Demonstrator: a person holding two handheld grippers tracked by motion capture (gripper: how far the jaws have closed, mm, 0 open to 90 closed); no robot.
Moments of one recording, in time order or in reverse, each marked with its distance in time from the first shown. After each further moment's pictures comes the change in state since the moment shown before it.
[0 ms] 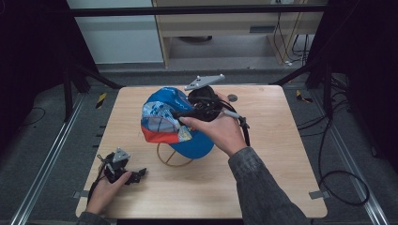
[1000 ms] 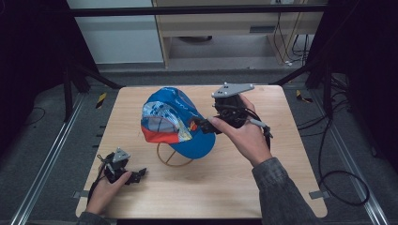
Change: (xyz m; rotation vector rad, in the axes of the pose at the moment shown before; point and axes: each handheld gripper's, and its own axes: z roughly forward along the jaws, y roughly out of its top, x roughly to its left) left arm 0.000 0.000 0.000 0.001 -0.002 -0.002; right arm -0.026 -0.039 -0.039 -0.045 -0.081 0.015
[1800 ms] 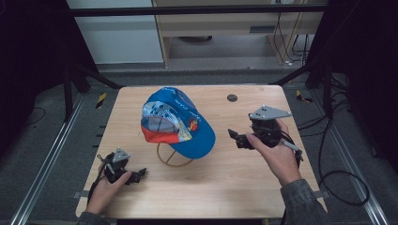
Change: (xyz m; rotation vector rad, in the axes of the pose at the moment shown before) left arm 0.000 0.000 0.000 0.002 0.000 0.003; right arm -0.043 -0.091 -0.040 0.018 -0.154 0.044
